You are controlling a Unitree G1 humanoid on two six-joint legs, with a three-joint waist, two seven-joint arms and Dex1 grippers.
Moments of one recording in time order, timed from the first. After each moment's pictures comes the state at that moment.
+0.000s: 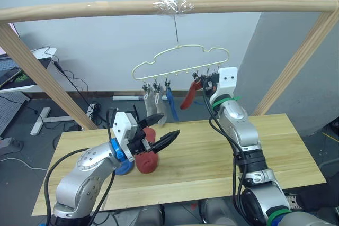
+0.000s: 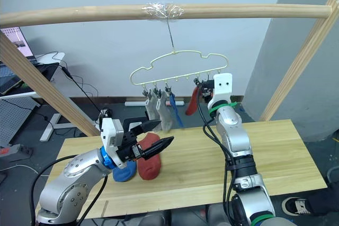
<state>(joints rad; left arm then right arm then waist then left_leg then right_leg) 0.01 0.45 0.05 -0.51 -0.64 0.51 -0.72 -0.58 -0.01 0.01 0.16 0.10 0.28 0.05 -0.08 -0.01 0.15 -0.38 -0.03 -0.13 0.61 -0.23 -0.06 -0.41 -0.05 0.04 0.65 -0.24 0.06</state>
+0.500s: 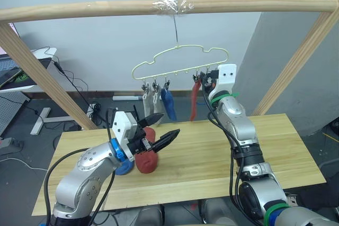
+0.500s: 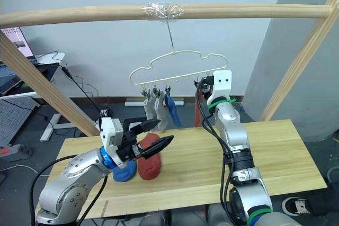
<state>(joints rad) 0.01 0.45 0.05 -0.51 -0.65 0.52 -0.69 -0.65 0.00 -0.02 0.28 0.10 0.23 0.05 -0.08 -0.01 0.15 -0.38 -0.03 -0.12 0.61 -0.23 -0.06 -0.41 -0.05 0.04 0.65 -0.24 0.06</state>
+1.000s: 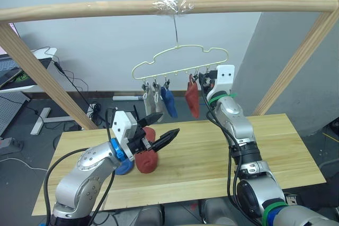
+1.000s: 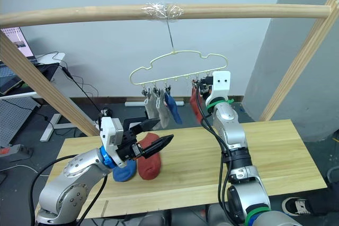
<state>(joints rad) 0.01 0.45 0.05 -0.51 -0.65 0.52 -0.68 -0.67 0.02 -0.04 0.31 0.12 0.22 0.06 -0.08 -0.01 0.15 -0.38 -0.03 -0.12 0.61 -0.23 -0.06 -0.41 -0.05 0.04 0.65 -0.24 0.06</state>
